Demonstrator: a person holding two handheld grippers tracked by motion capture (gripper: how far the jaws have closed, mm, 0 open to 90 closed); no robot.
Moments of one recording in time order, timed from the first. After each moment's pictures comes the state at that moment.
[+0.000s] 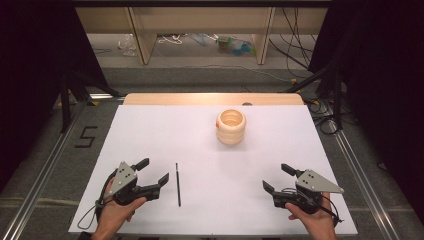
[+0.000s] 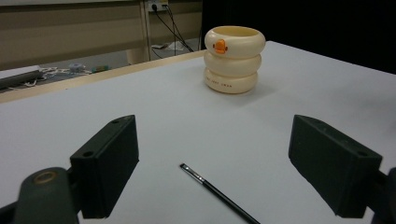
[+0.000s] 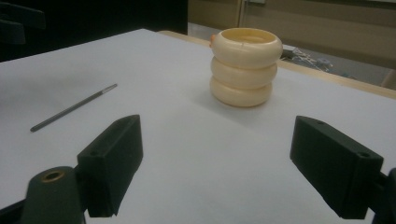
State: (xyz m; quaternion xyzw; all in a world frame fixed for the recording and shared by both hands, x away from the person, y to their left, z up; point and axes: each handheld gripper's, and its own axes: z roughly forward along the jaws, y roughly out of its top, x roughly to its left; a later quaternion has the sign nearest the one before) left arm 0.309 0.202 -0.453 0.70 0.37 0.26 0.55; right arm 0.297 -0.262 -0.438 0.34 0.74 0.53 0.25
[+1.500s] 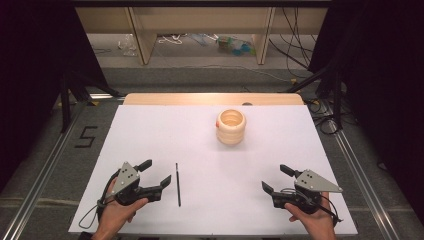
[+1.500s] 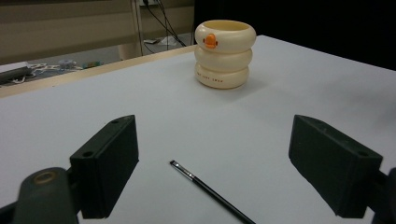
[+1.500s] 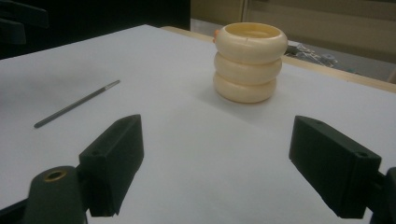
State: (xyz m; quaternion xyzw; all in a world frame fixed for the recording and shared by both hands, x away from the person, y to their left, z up) left arm 0.308 0.197 -0.452 0.71 0.36 0.25 0.54; right arm 0.294 -0.261 -0.438 0.35 0.75 0.51 0.24
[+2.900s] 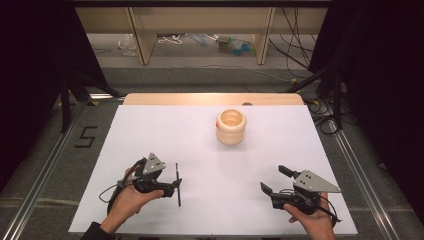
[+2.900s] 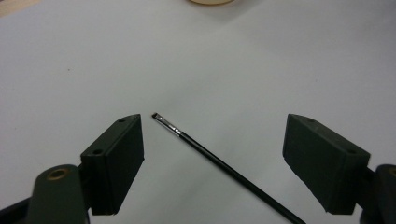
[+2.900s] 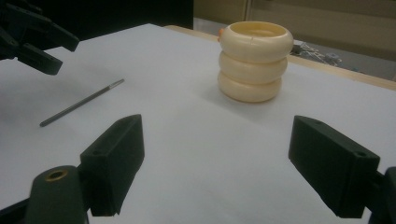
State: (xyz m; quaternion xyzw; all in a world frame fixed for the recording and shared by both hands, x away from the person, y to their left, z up) left arm 0.340 0.160 -0.442 0.83 0.37 0.18 0.37; right arm 0.293 -0.258 -0.438 0.35 0.75 0.51 0.24
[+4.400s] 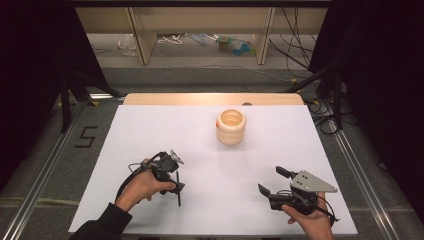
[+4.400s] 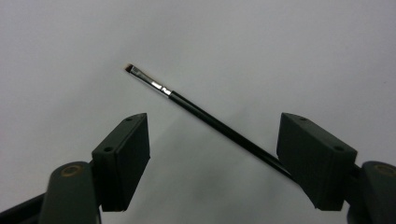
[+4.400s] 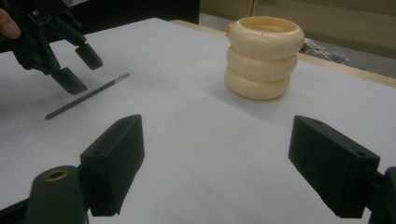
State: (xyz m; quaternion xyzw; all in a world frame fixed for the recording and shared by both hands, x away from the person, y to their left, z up) left arm 0.381 0.129 -0.455 0.91 0.36 0.10 0.19; right arm 0.294 -0.254 -0.440 0.34 0.76 0.51 0.23
